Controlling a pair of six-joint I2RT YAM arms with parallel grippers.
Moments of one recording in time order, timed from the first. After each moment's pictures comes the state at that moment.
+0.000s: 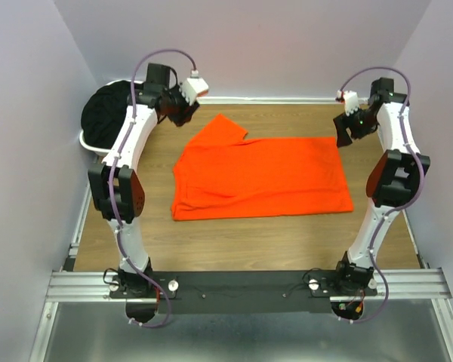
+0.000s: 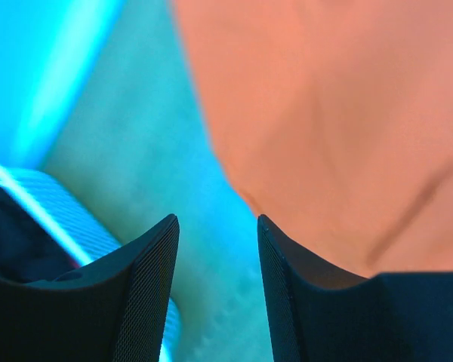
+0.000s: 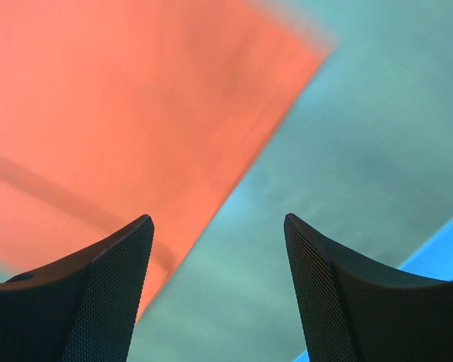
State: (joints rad) left arm -0.19 1.89 1.82 -0.80 0.37 0.76; right arm -0.20 2.05 1.87 -1.09 -0.35 -0.78
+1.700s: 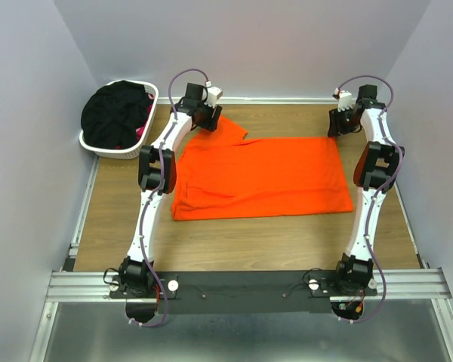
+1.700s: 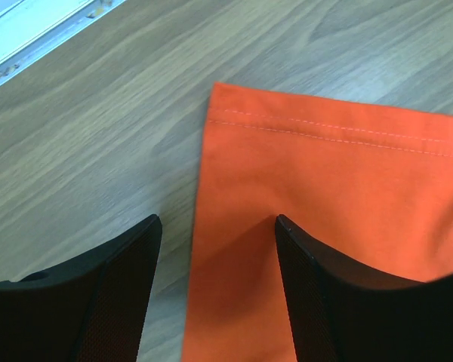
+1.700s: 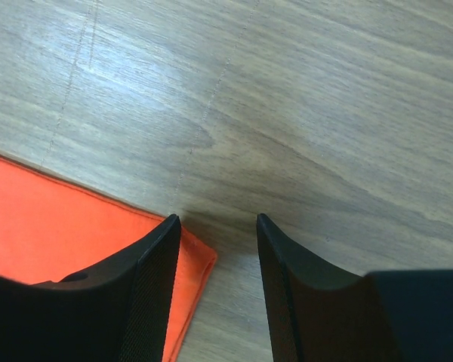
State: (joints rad) left arm -0.23 2.70 2.49 -0.55 0.25 0.21; right arm -0.21 2.58 2.35 -0.81 -0.41 -0.49
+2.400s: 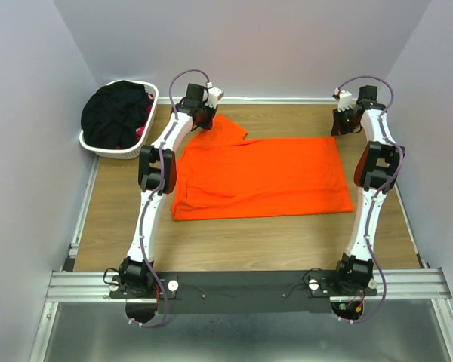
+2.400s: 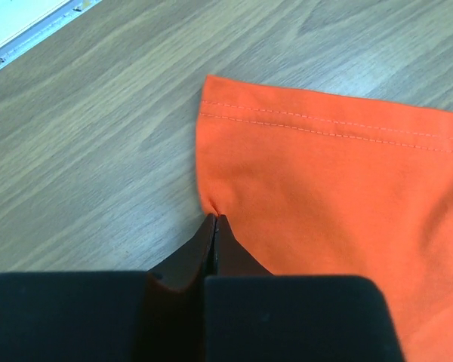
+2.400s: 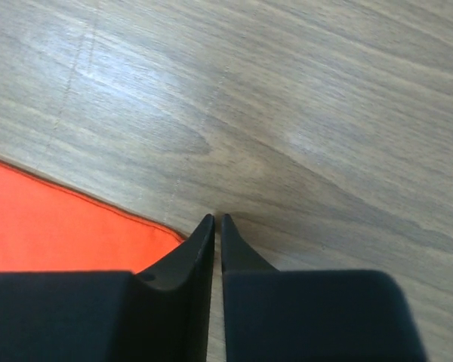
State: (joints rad) left arm -0.24 2.69 2.48 -0.56 0.26 0.19; right arm -0.21 2.58 2.32 -0.77 -0.42 -0.51
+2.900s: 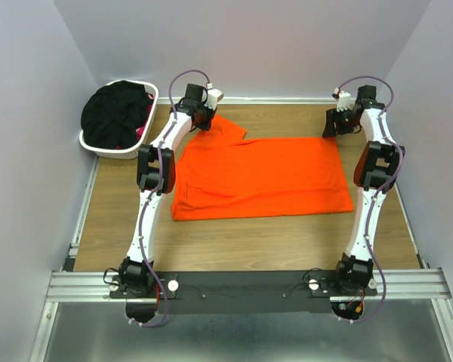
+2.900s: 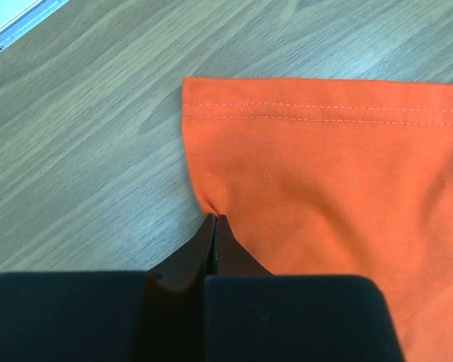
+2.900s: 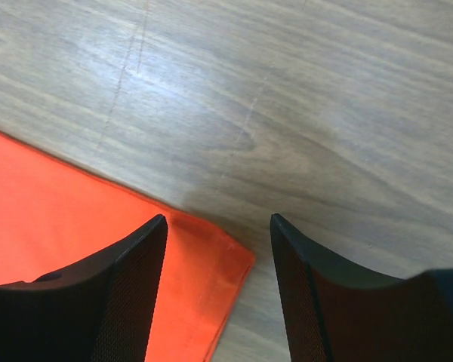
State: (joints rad) left arm -0.24 2.65 2.42 -0.57 0.26 0.23; right arm -0.21 2.57 2.32 -0.81 -0.48 -0.44
